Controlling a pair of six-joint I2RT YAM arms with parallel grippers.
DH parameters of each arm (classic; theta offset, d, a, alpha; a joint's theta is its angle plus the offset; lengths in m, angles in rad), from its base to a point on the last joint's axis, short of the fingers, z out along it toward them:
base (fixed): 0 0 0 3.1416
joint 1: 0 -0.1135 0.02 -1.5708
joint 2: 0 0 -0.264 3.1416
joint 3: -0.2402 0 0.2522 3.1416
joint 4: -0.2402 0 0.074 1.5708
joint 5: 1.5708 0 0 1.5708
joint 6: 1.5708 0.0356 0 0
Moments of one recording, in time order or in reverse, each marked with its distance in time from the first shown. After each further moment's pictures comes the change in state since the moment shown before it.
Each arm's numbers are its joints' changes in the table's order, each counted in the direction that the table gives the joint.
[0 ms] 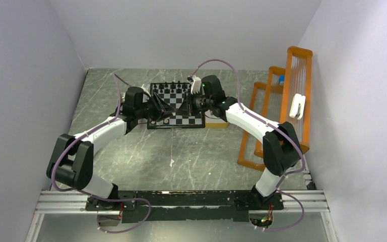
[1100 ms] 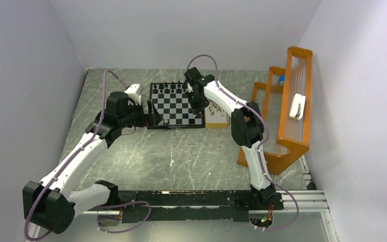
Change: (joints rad) left arm -0.006 0.402 -0.010 -0.464 -0.237 0.681; right arm 0.024 -0.567 -0.725 -0.816 0.550 -0.176
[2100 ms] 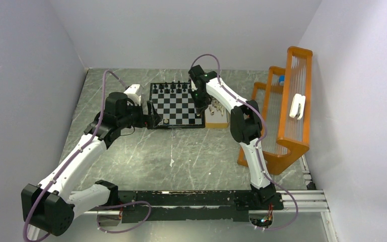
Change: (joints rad) left arm 0.000 0.025 0.000 -0.019 -0.001 0.042; right arm 0.052 -0.090 -0.126 -0.124 -0.024 -0.035
